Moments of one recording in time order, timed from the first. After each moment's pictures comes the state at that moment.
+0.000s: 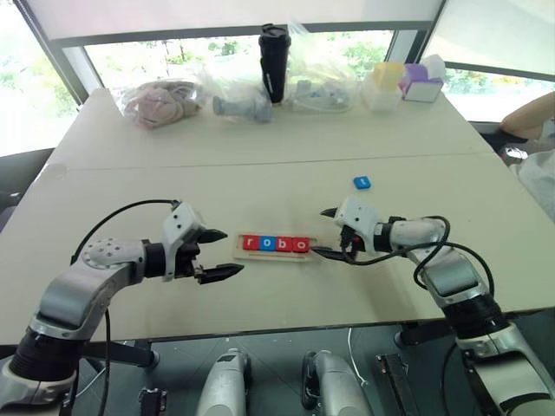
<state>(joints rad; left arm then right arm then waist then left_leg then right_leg) -0.25 0.78 -0.02 -0.33 -0.51 0.69 -0.93 -0.49 -0.60 0.22 0.05 0.06 0.29 0.92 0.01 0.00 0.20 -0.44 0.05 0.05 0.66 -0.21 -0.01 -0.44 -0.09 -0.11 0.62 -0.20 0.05</state>
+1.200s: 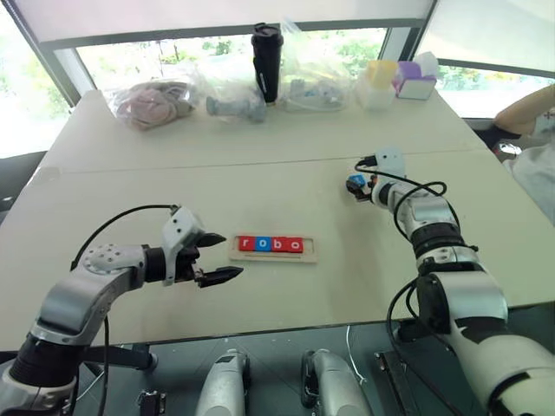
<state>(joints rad) -0.21 0.77 -0.01 -0.34 -0.51 0.69 -0.90 -1.03 -0.38 -0.11 1.00 0.04 0.39 0.28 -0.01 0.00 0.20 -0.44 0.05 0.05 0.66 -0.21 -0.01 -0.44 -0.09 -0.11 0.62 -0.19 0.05</state>
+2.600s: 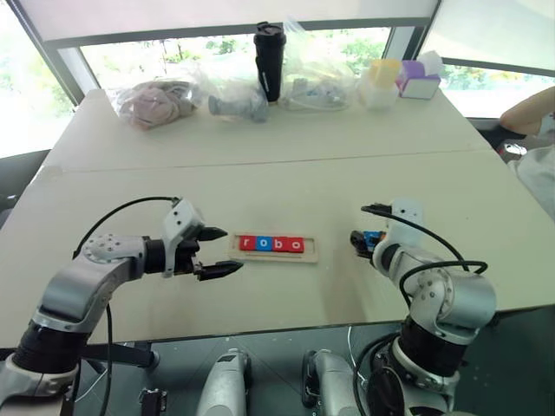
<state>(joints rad) -0.29 0.77 -0.03 -0.28 -0.50 0.68 -0.96 -0.45 -0.08 -0.27 -0.61 0.05 1.61 0.03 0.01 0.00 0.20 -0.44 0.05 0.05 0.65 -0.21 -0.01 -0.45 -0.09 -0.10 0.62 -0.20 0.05</state>
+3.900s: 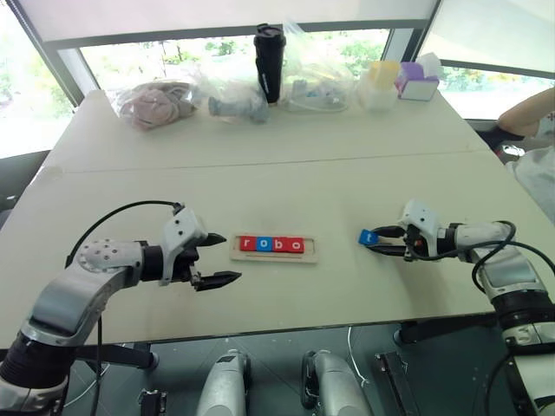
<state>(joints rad) -0.22 0.82 -0.02 -0.39 -0.47 0.69 -0.96 -0.48 -0.78 0.06 0.44 0.15 0.10 1.20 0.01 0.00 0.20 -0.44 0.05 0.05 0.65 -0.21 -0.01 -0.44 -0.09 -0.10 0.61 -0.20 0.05</state>
